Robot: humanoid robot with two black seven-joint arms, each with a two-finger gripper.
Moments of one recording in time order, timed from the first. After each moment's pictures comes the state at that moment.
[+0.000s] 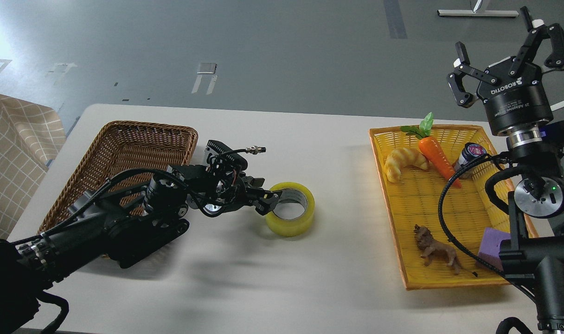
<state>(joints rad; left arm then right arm) -0.68 0.29 -0.55 -1.14 2.11 -0.43 -0.10 0.42 0.00 1.70 1.27 -0.63 0.38 0.00</state>
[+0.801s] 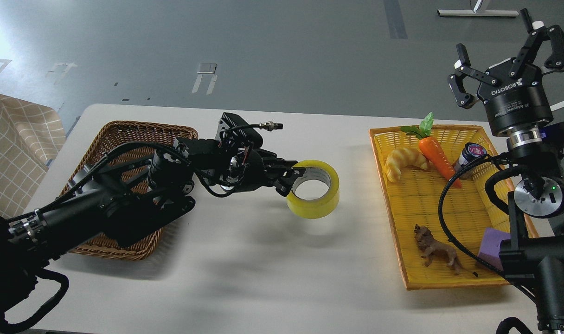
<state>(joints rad) -0.82 0.33 -0.56 -1.26 2.02 -0.44 -0.18 0.42 0.00 1.70 1.27 -0.63 0.37 0.00</state>
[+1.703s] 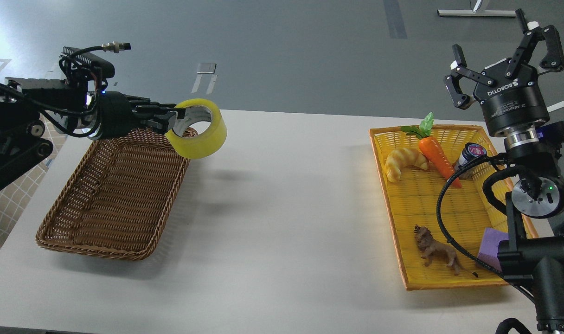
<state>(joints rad) -0.84 0.89 -0.55 -1.25 1.81 -0.40 -0.31 0.41 0.00 1.69 1.27 -0.63 0.37 -0.01</state>
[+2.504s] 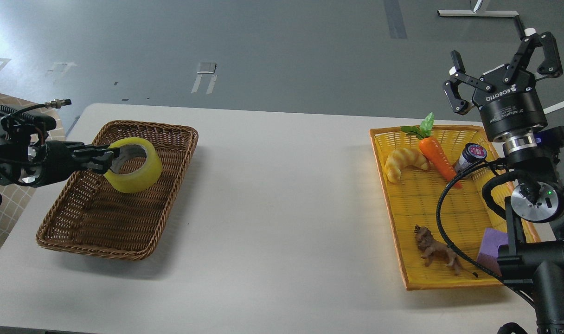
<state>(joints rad) -0.61 0.97 -0.55 -1.10 1.82 -0.24 -0.33 0.39 0.00 1.68 1.27 -0.63 0.37 -0.01</state>
